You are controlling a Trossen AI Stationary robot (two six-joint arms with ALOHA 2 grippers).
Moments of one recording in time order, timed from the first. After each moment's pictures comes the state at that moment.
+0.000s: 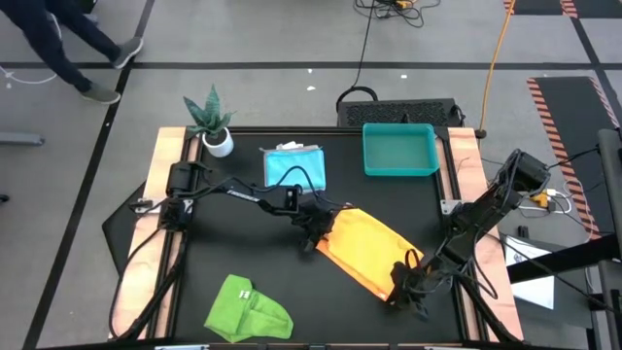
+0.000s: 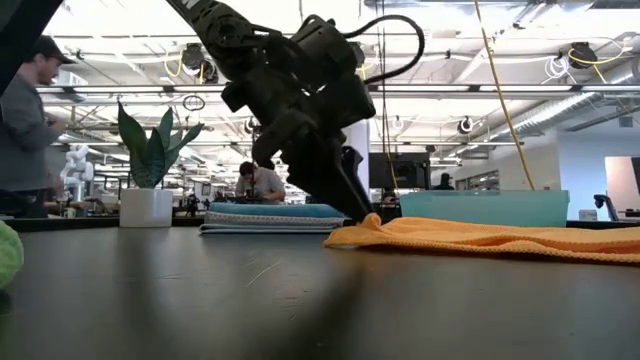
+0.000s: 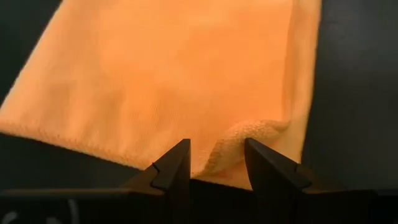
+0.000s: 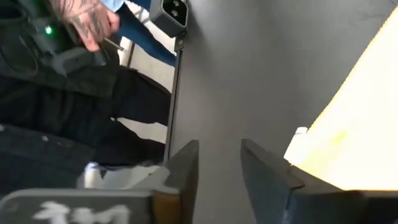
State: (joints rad) left arm 0.02 2.02 1.24 -0.10 0.30 0.33; right arm 0.87 1.35 0.44 0.29 0.15 0.97
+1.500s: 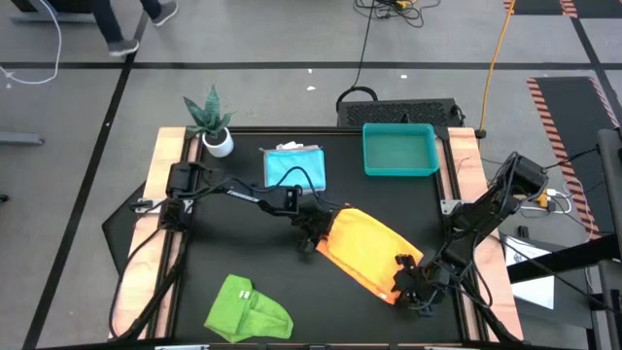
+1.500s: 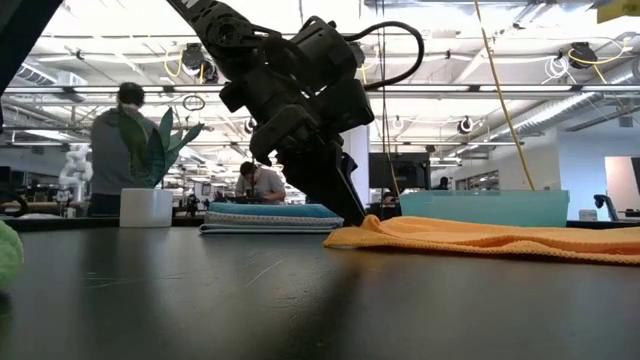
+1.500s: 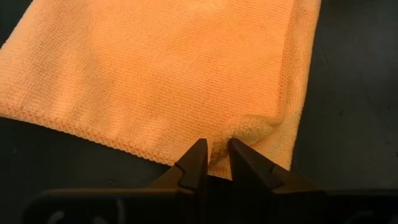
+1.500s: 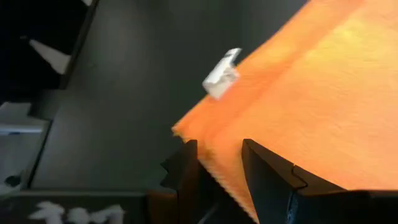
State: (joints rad) left arm 0.01 2.02 1.24 -0.13 0.31 0.25; right arm 0.91 1.41 0.44 0.07 0.19 0.73
